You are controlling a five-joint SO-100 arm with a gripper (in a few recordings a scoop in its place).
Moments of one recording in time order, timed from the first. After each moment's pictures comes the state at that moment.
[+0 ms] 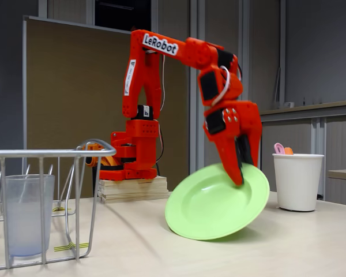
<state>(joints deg) -25.8 82.8 110.0 50.6 103.0</state>
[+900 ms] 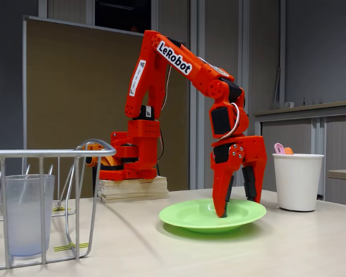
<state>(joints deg) -30.2 74.9 114.9 40.4 109.2</state>
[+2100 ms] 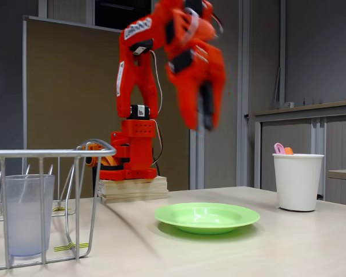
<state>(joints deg) -3.6 100.2 94.7 81.0 66.5</state>
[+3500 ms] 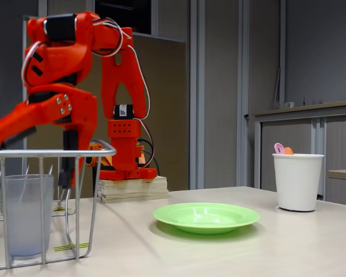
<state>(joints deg) 30.3 68.8 83.6 73.5 13.3</state>
